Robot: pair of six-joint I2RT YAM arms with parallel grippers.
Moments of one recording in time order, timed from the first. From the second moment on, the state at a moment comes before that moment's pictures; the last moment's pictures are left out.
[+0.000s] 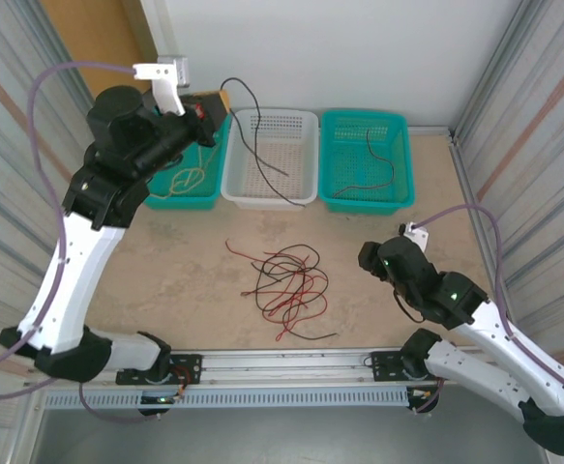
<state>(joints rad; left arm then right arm) -0.49 1.36 1.88 -0.54 0.14 -0.37 0.77 0.69 0.78 -0.89 0.46 0.94</state>
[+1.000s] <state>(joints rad) -0.42 1.97 1.90 -0.48 0.02 -0.35 0.83 0.85 0.78 -0.85 0.37 0.87</state>
